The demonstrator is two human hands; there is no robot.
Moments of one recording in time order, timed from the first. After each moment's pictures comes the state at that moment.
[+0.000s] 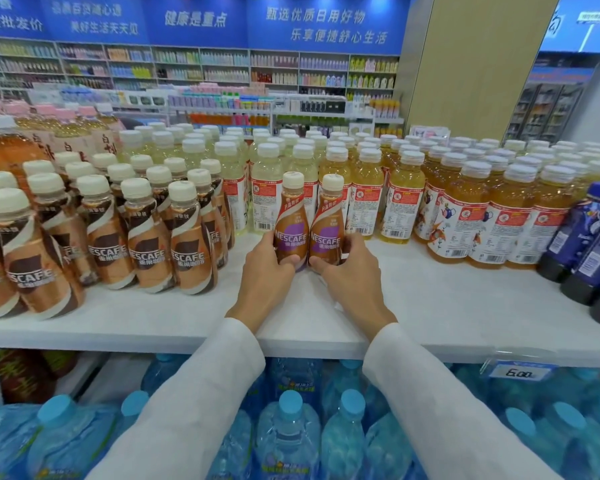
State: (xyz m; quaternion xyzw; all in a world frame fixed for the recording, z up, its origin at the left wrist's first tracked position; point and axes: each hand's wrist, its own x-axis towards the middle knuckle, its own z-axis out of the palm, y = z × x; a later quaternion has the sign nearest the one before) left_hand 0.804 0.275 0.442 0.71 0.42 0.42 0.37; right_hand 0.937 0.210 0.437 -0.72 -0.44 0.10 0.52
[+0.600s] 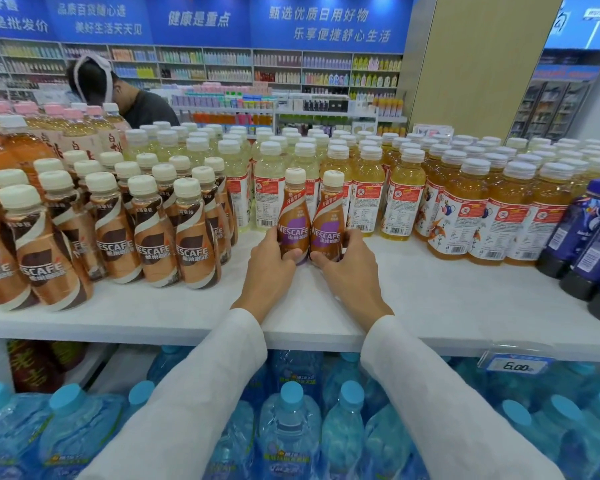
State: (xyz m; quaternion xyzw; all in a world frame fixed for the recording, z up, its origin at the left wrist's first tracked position) left_hand 0.811 0.280 0.441 0.72 0.44 0.39 0.37; right_hand 0.938 0.216 0.435 -0.72 -0.45 0.10 0.52
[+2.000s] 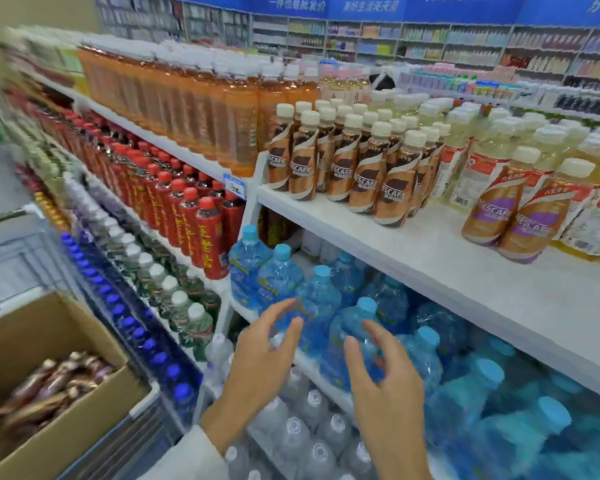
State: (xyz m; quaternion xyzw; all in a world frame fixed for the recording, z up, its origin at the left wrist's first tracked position) left_hand 0.595 0.033 0.341 0.52 0.62 0.51 0.30; right_hand 0.765 0.022 0.354 -0.58 -0.60 0.30 0.47
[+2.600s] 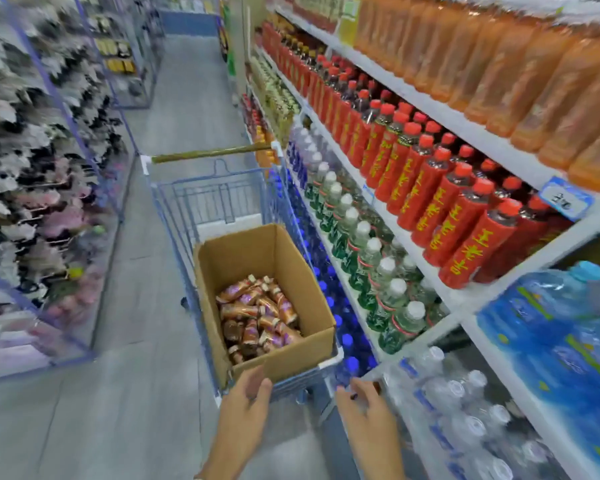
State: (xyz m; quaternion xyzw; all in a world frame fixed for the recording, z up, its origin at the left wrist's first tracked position) left_hand 0.286 -0.180 0.191 0.11 0.79 0.52 0.30; right_hand 0.428 -0.047 0.201 -0.54 -0.65 0.52 0.13
